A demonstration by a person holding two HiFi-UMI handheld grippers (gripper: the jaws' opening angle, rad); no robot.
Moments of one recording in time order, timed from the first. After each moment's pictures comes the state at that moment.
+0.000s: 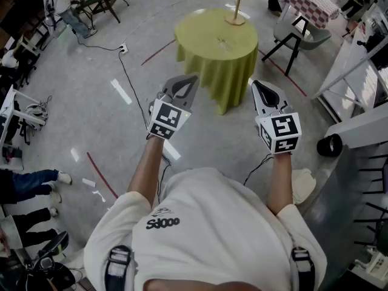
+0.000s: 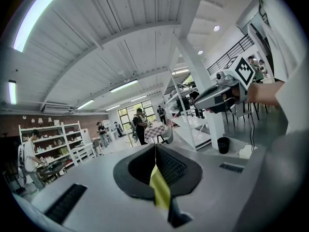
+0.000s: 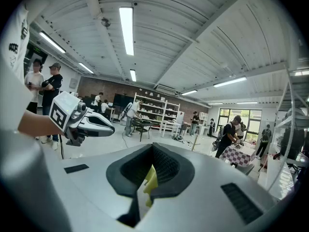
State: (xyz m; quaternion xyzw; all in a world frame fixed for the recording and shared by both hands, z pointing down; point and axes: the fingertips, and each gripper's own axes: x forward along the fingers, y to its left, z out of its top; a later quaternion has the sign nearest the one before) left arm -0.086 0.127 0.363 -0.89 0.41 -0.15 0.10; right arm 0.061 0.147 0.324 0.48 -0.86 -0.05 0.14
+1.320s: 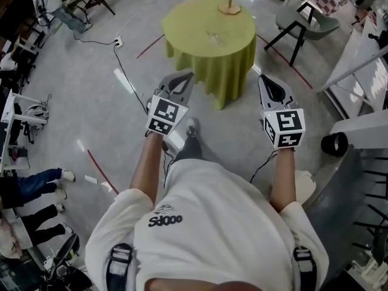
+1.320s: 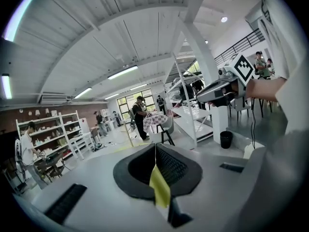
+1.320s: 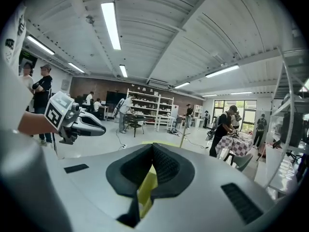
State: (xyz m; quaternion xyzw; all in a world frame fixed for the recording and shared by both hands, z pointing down) left arm -0.013 0.007 0.431 -0.88 0.42 -0.21 0.06; right arm 0.168 0.020 0.382 0.50 -0.85 -0.01 0.15
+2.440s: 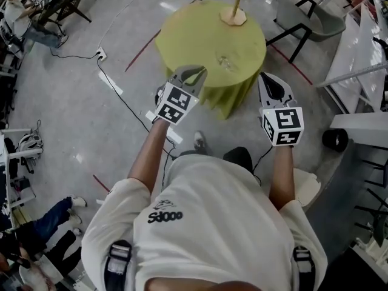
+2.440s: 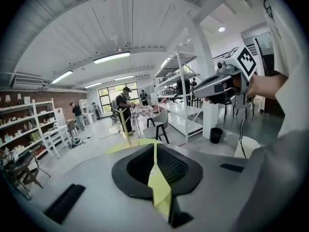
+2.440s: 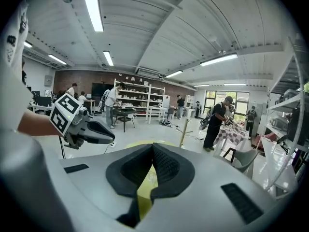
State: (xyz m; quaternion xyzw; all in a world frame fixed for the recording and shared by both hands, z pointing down) left arm -0.076 -0.276 0.486 -0.92 0.30 -0.24 0.01; right arm 0.065 -0.238 0.410 0.55 -0.81 0.04 0.19
